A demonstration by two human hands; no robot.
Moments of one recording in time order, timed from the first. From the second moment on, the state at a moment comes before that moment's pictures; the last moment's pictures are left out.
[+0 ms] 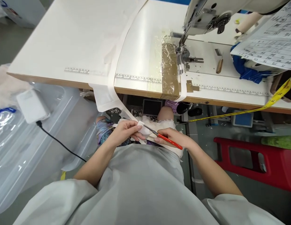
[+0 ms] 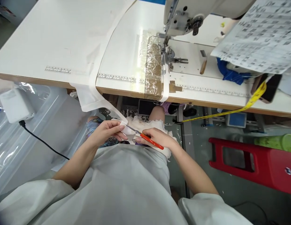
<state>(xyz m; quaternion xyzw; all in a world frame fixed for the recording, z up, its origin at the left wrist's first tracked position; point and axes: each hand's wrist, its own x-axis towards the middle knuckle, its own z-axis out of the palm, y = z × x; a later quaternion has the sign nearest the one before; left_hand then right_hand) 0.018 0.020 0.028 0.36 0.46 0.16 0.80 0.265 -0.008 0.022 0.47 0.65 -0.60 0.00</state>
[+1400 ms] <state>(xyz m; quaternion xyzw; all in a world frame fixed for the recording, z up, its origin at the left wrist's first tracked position) 0.012 0.016 0.013 0.34 0.48 0.15 0.80 0.240 -0.011 0.016 0.53 0.77 -0.36 0.08</state>
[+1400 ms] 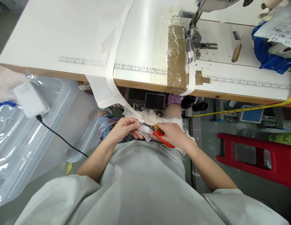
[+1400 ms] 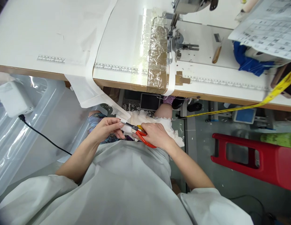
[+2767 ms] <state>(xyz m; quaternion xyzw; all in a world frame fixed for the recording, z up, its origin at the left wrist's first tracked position) -0.025 0.161 0.086 0.63 0.56 0.36 0.40 0.432 -0.129 0.051 0.74 0.40 -0.38 -0.39</state>
